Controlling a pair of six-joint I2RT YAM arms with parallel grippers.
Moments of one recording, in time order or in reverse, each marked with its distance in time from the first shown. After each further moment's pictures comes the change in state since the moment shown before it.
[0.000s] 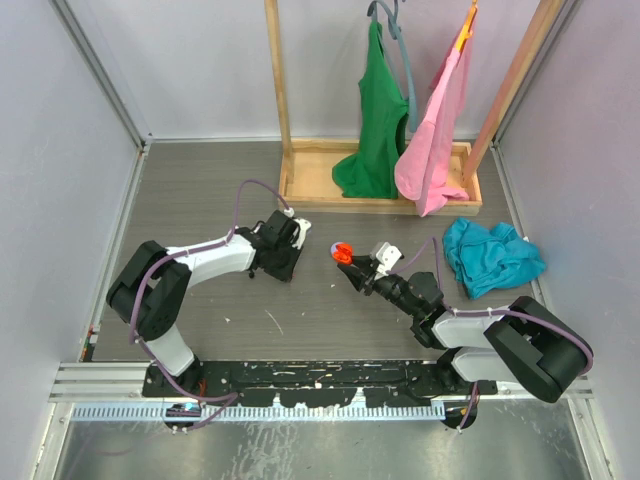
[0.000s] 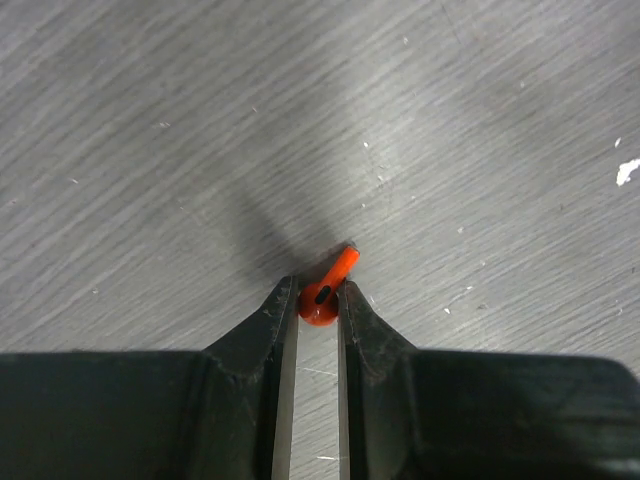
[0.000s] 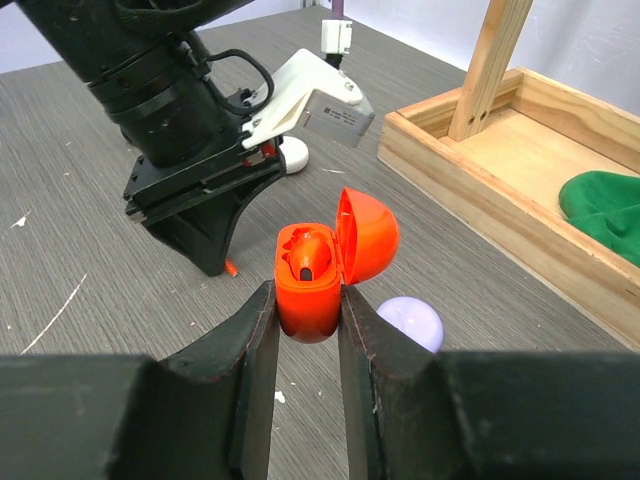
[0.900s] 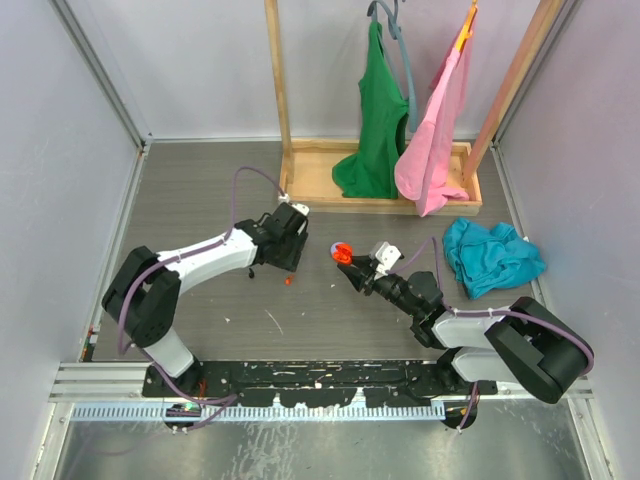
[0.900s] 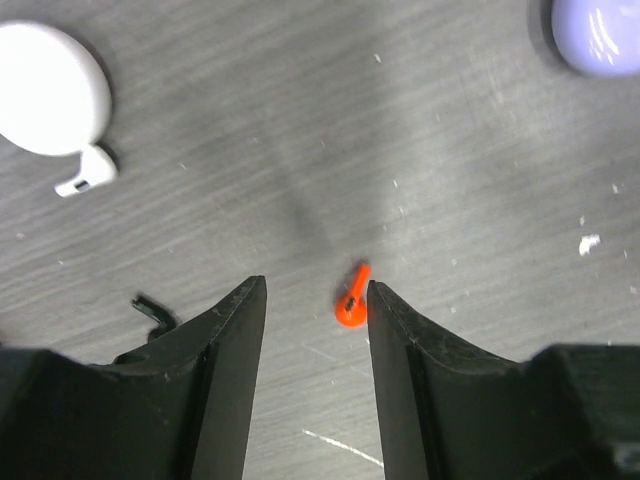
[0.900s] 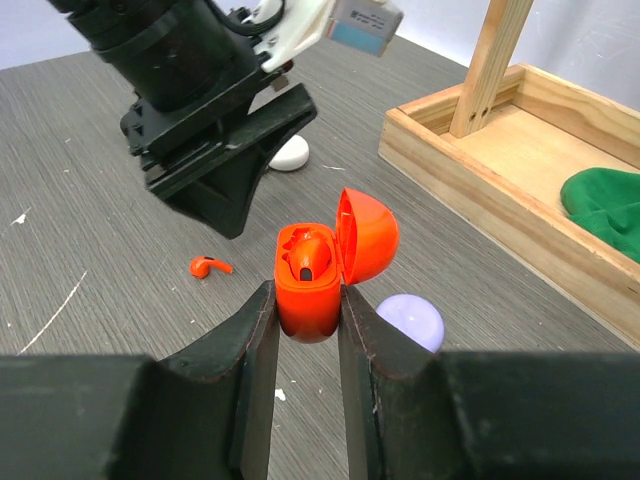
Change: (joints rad) left arm -0.070 -0.069 0.077 -0.116 -0.193 -0.163; right arm 0.000 -0.005 0.004 -0.018 -0.001 0.000
